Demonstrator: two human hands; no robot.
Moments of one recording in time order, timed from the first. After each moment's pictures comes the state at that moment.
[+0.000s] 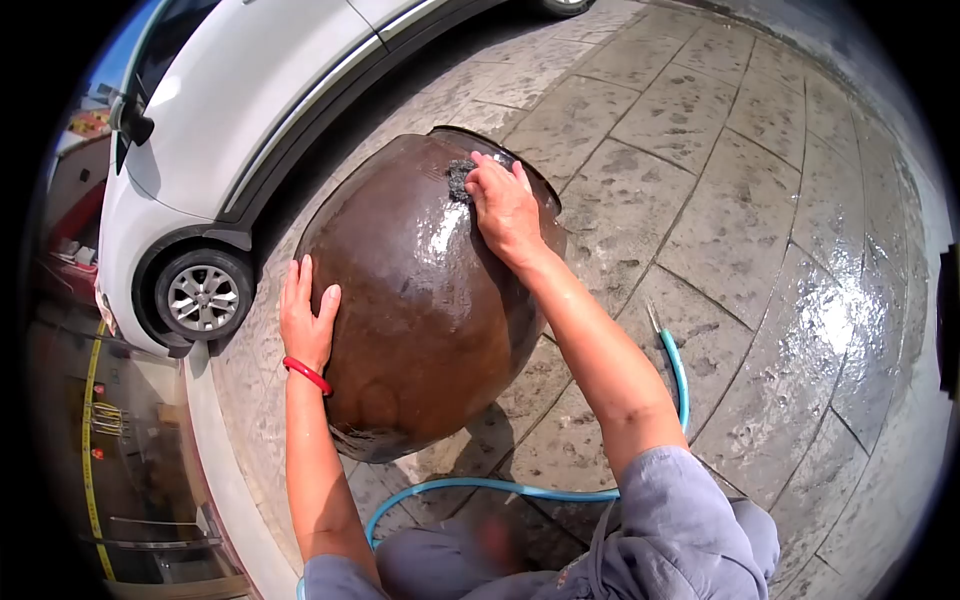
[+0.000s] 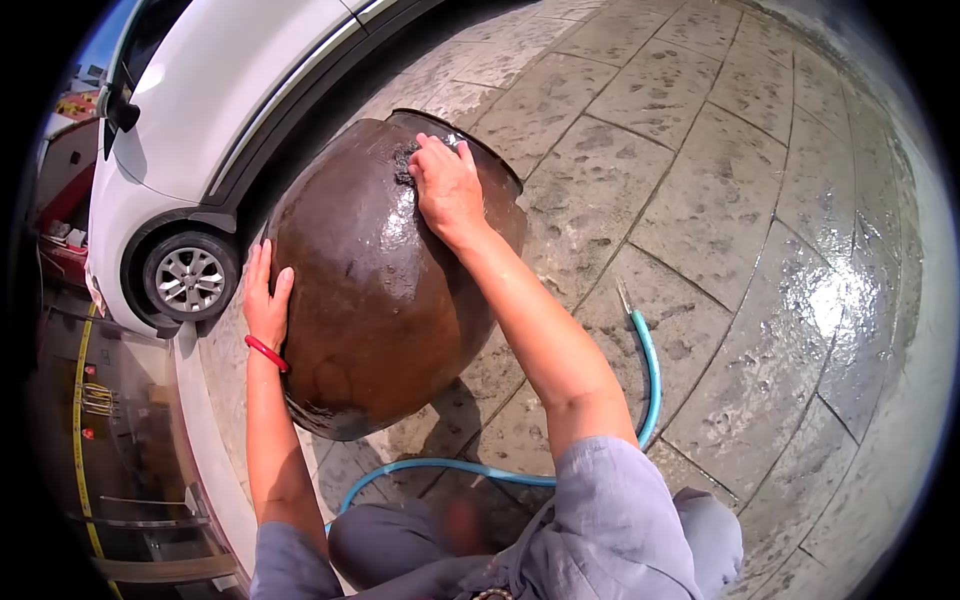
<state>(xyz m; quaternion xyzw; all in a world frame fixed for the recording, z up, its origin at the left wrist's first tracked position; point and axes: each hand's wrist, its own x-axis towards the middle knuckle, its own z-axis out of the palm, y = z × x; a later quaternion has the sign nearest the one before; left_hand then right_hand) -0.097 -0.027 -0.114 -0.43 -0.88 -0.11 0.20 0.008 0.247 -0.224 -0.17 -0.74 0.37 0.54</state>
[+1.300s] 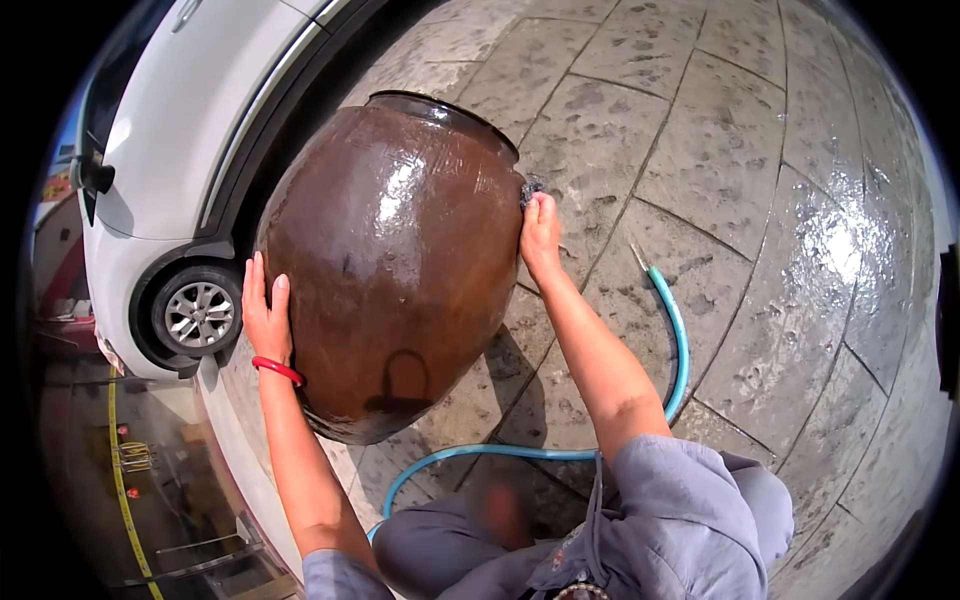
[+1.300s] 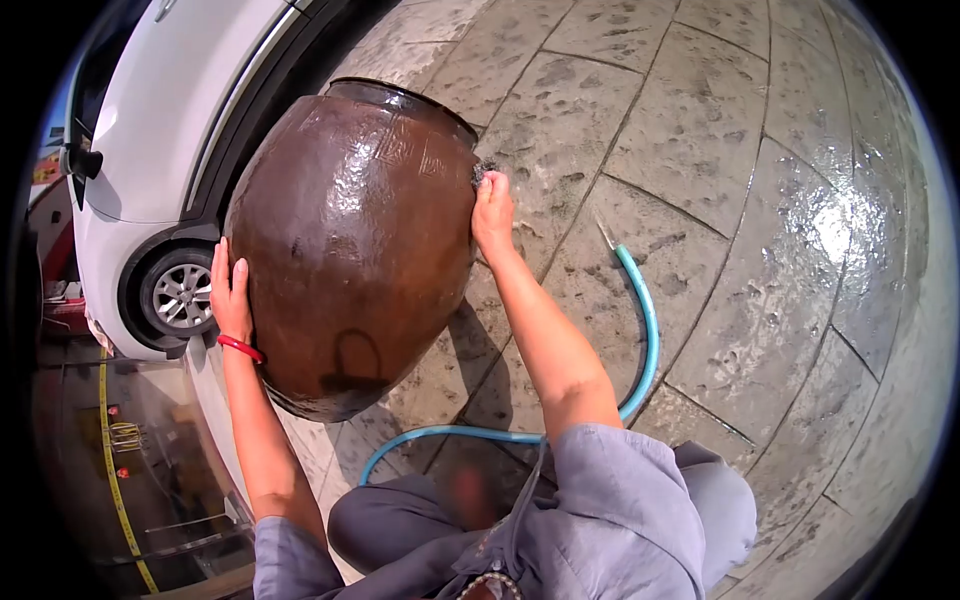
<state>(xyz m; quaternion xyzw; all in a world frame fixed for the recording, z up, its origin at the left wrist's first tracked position) -0.098 -0.019 -0.113 -0.43 -0.88 -0.14 0.17 0.060 0.222 -0.385 -0.42 -0.50 0.60 0.45</state>
